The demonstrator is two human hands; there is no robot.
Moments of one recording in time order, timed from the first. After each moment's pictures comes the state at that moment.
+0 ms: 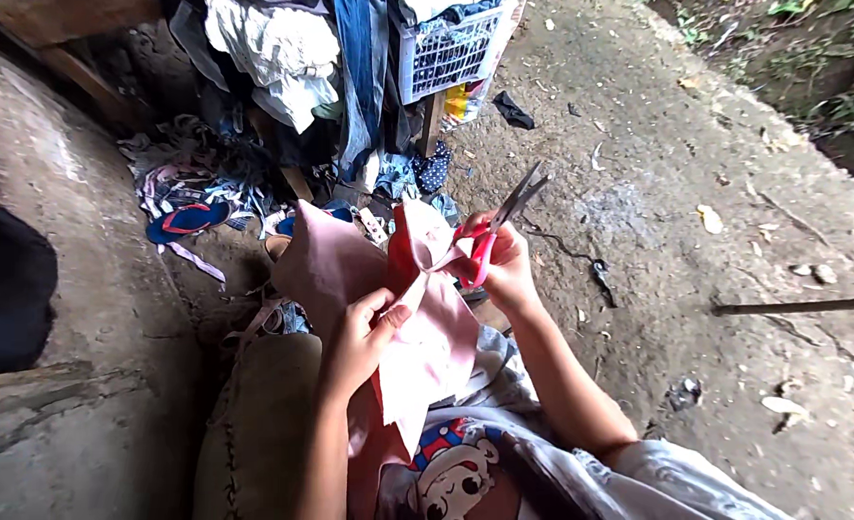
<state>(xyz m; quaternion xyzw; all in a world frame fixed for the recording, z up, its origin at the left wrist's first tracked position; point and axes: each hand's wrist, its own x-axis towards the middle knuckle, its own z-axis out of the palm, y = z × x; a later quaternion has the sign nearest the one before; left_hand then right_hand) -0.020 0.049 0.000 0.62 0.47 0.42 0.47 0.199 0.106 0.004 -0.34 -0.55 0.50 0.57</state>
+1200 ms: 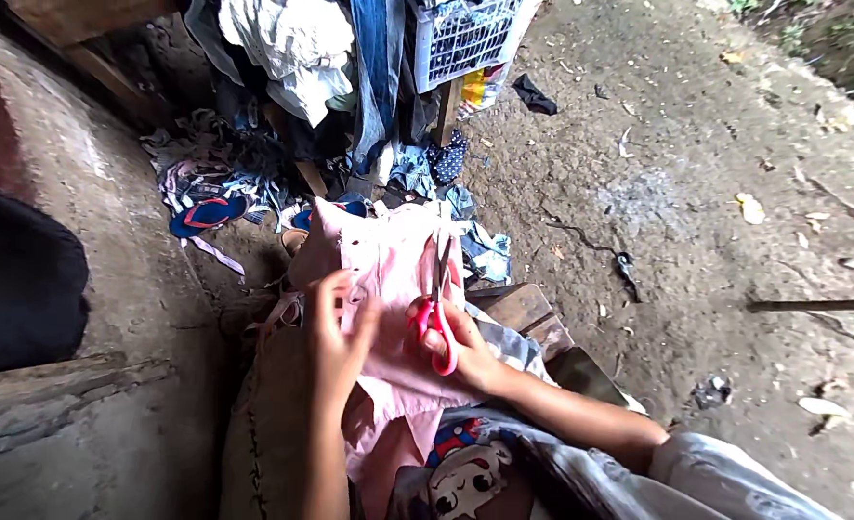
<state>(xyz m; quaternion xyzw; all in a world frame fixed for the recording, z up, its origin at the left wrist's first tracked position) -0.051 0.043 0.005 0.60 0.63 0.41 0.27 0.140 0.035 -0.029 -0.30 -0.53 0.64 0.47</state>
